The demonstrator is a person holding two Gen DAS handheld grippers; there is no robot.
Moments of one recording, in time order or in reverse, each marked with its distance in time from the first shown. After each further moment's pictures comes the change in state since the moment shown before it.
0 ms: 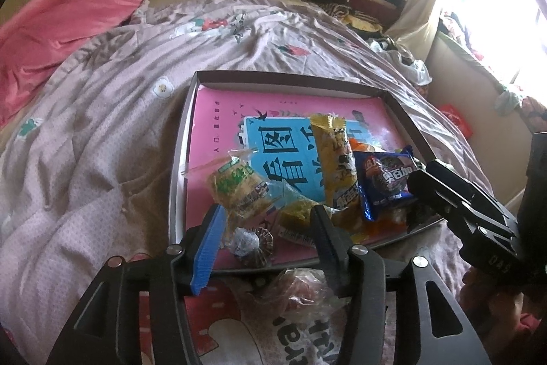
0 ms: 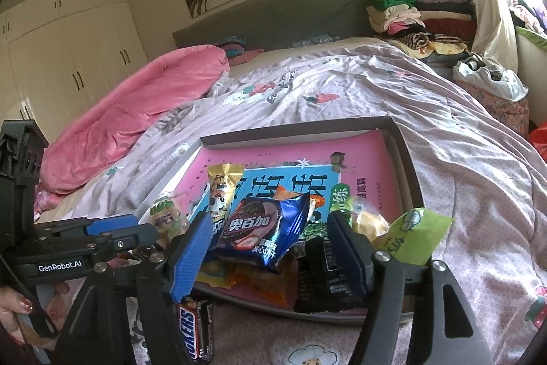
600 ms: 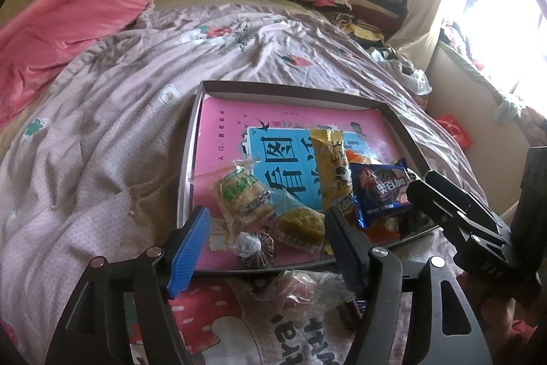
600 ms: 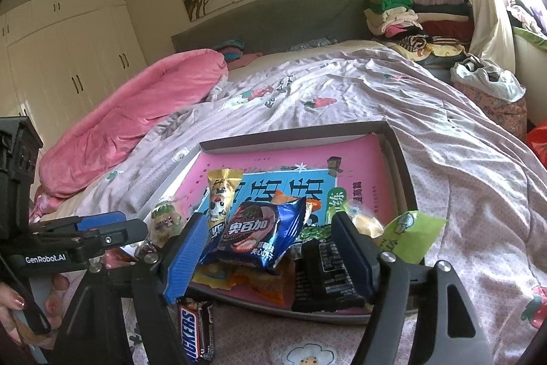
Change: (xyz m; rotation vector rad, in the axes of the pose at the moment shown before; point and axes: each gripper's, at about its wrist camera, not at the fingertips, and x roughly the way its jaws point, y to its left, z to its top) left arm -0.014 0.002 0.005 -0.028 -0.025 -0.001; right arm -0.007 -0.001 0.001 0.004 -0.015 -0.004
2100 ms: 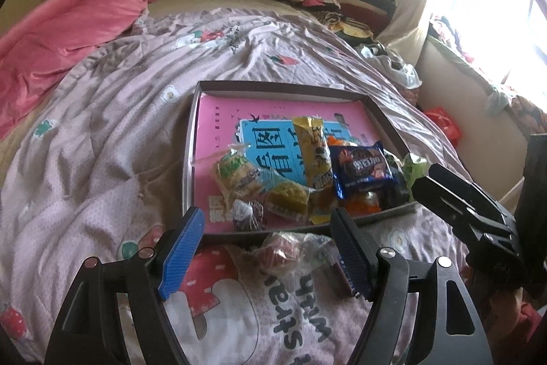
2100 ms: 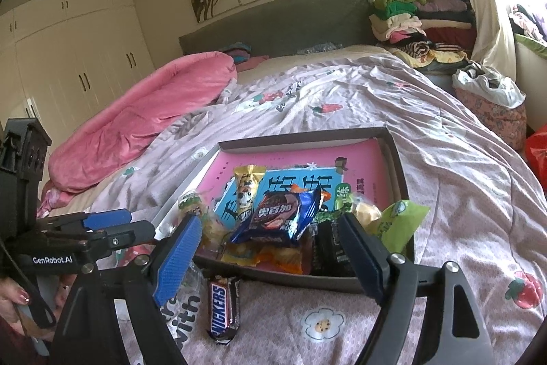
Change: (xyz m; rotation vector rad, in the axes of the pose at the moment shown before) left arm -0.032 -0.006 -0.017 0.040 0.005 -0.020; right arm -0.039 0.019 -0.005 -0.017 0.005 0.015
